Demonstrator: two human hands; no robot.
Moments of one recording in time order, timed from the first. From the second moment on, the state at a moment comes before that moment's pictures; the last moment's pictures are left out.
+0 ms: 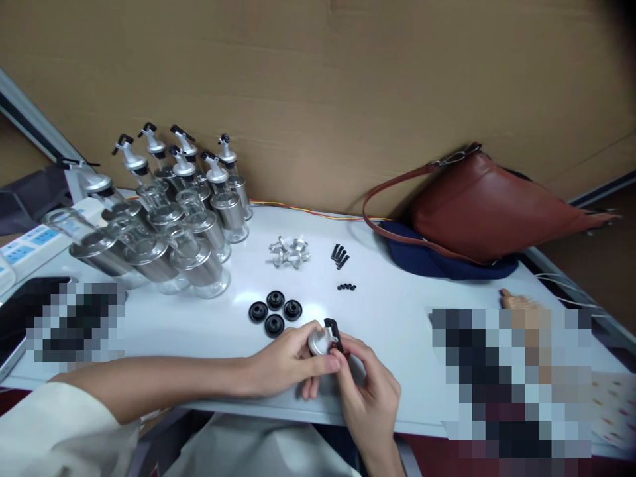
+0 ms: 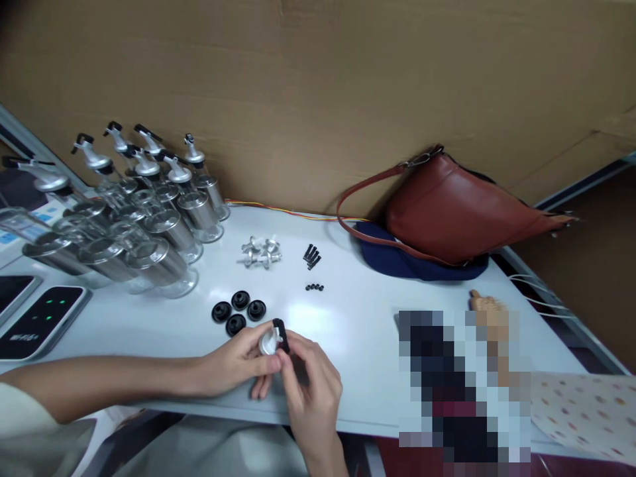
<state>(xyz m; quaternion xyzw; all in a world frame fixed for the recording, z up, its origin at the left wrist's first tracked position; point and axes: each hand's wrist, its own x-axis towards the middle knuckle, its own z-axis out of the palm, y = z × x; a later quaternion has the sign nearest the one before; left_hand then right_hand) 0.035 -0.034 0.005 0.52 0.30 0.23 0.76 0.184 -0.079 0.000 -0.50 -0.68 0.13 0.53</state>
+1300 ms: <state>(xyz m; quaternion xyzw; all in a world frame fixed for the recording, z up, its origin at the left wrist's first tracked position) 0.031 -0.036 0.012 0.64 0.27 0.11 0.71 0.186 -0.072 -0.005 -0.49 -0.77 0.12 0.39</state>
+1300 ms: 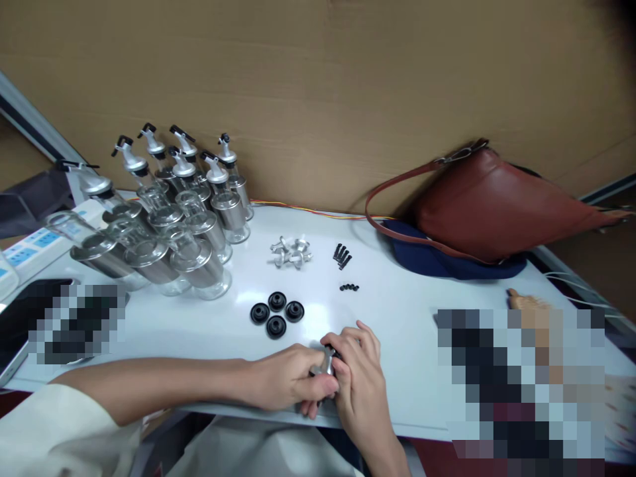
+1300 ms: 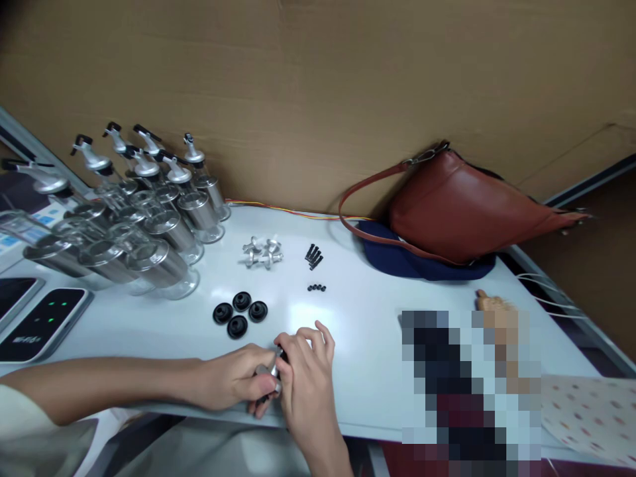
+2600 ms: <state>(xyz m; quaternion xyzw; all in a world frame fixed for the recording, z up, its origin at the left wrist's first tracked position) 0.030 -0.027 0.013 0.60 0.22 0.16 0.75 0.187 -0.071 -0.001 -0.50 -0.72 0.15 0.47</state>
